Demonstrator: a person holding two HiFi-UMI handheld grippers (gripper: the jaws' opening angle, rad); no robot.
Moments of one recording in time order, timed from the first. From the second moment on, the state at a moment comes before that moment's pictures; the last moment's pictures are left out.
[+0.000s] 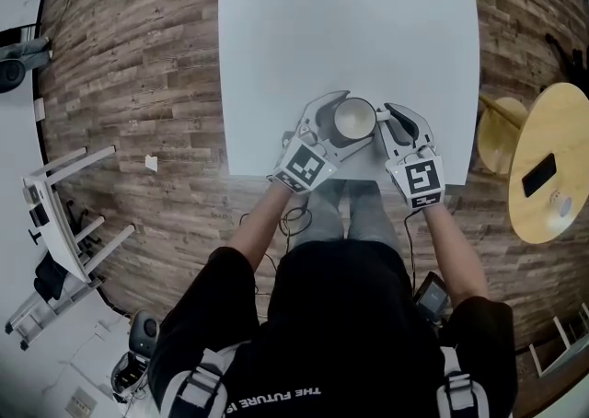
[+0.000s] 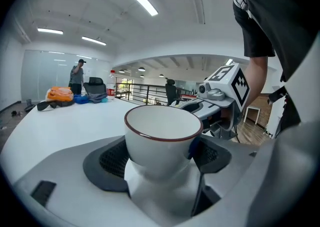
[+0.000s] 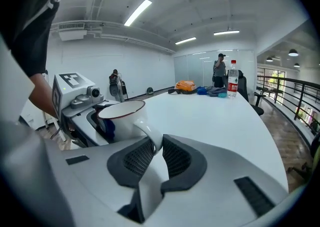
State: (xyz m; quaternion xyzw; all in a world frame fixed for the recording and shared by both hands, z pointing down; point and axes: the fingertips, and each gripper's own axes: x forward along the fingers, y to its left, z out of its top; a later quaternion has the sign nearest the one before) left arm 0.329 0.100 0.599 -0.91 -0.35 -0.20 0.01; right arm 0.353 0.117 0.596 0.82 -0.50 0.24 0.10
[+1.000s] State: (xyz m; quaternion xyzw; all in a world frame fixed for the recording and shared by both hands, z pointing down) left arm 0.177 -0.027 0.348 -0.99 -0.14 -0.06 -0.02; right arm 0.211 -0.024 0.366 0.72 -0.68 0.16 -0.02
